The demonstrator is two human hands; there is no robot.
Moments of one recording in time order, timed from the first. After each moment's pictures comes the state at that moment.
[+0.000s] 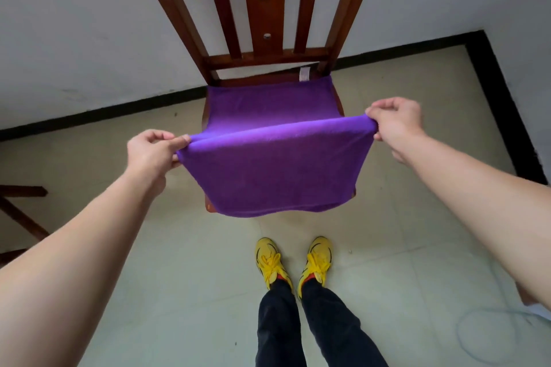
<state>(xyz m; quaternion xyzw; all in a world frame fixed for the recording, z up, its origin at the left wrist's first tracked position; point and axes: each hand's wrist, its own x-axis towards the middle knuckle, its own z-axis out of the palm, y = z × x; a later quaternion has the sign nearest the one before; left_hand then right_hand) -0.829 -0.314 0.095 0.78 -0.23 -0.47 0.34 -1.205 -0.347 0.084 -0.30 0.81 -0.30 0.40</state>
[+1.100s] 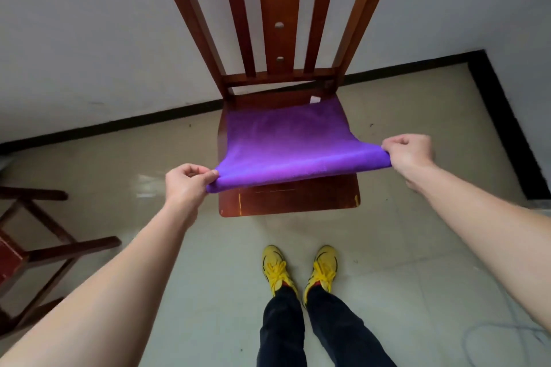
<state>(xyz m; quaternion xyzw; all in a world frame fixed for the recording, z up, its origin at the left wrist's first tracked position) -0.844 -0.270 0.108 0.80 -0.23 -0.46 0.29 -1.217 -0.313 0.097 -0.30 0.87 -0.22 0.34</state>
